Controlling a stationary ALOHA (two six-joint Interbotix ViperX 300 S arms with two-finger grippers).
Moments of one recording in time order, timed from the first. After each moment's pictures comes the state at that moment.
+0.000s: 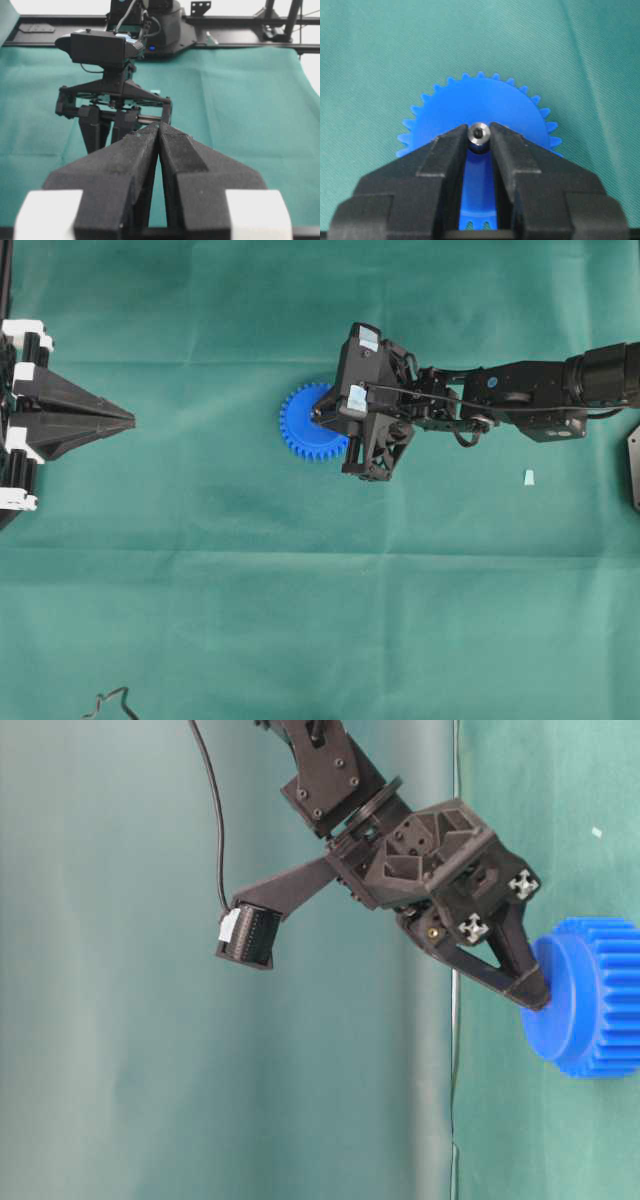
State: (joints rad) left arm -0.02 -0.97 1.16 0.01 -0.18 -0.01; right arm -0.12 0.21 0.60 0.11 -0.13 0.11
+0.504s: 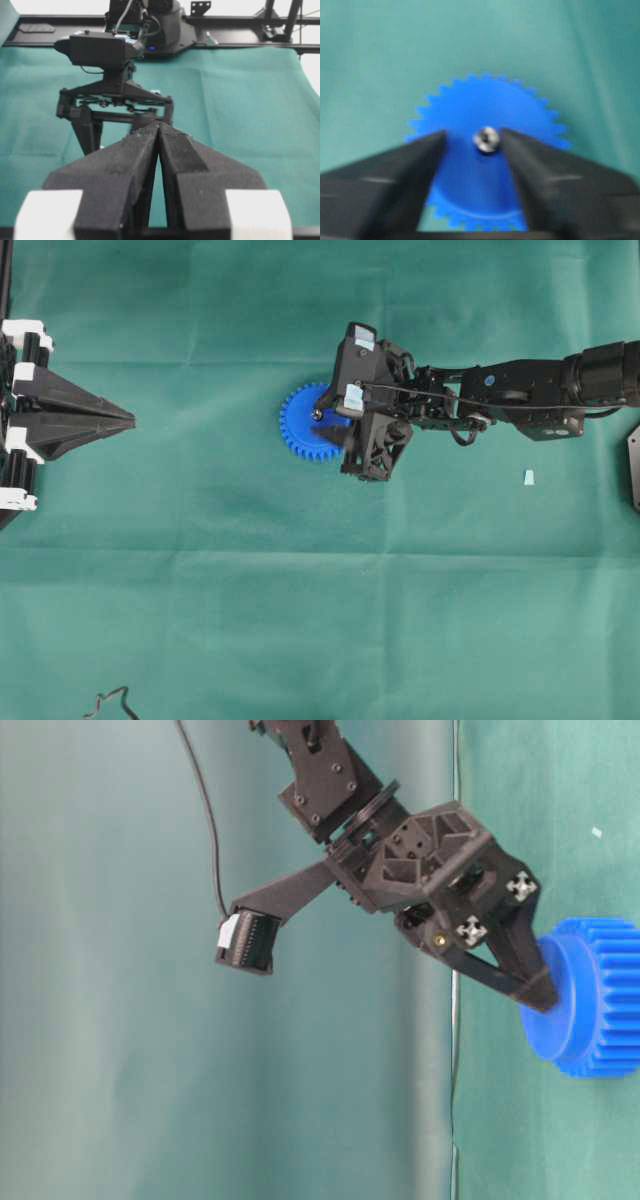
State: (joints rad) left arm -0.02 -0.97 1.16 0.01 -0.18 -0.01; right arm -0.12 0.21 0.58 0.11 -0.10 0.10
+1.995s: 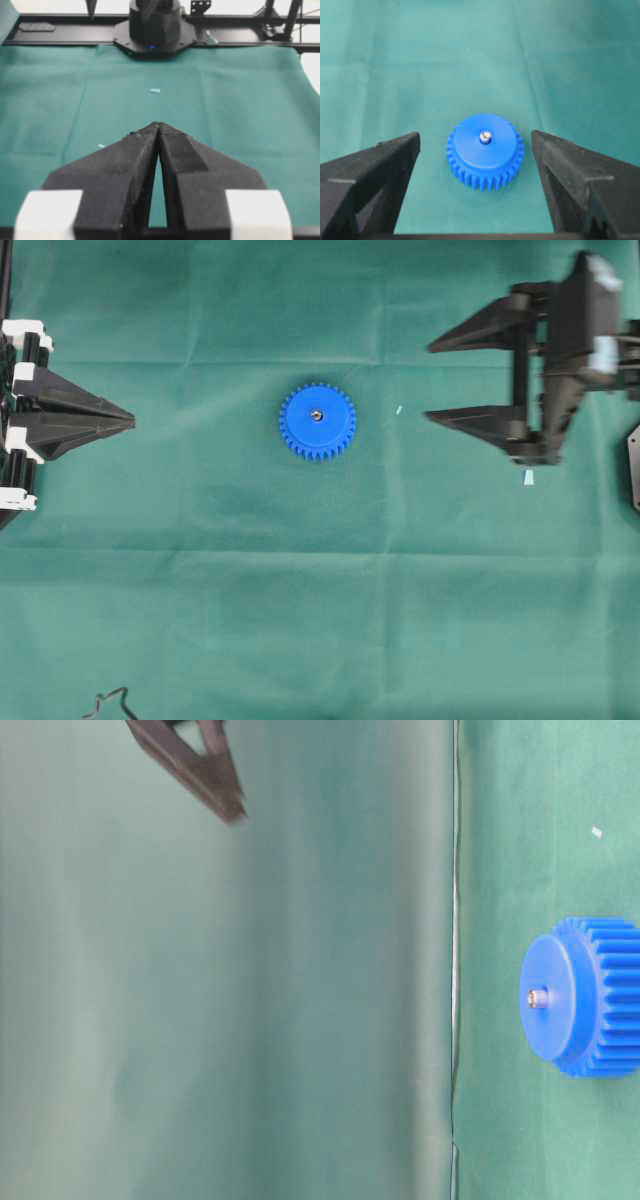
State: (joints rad) left arm -0.02 -0.97 1.16 0.01 -0.17 -0.01; right arm -0.12 -0.60 0.88 0.06 0.06 0.10
